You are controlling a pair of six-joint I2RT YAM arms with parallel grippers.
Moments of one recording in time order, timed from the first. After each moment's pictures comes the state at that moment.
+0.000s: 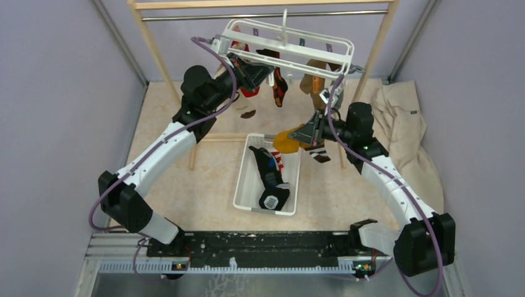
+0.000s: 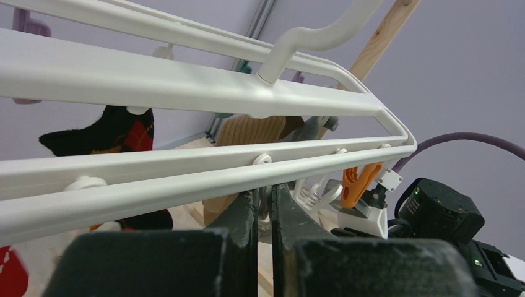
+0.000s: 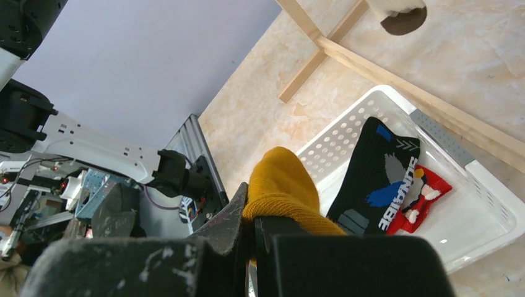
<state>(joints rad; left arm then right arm) -0.58 1.52 1.44 0.36 0.28 -0.54 0.26 1.13 0.87 0.06 -0.90 0.55</state>
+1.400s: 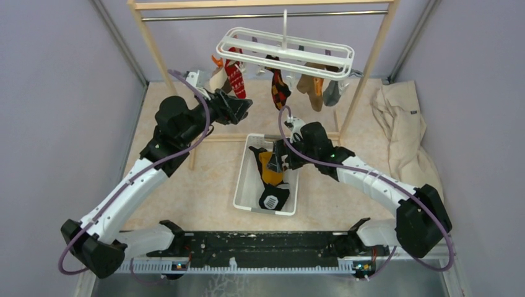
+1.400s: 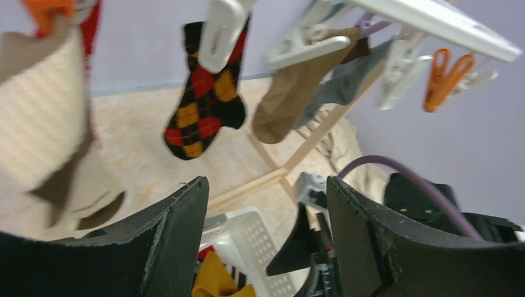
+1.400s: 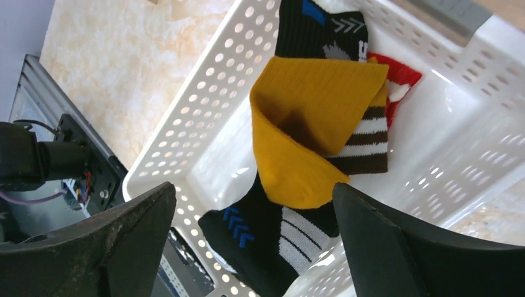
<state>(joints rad) -0.58 1.14 1.15 0.04 0.13 -0.47 0.63 1.27 0.82 -0.20 -0.34 0.39</state>
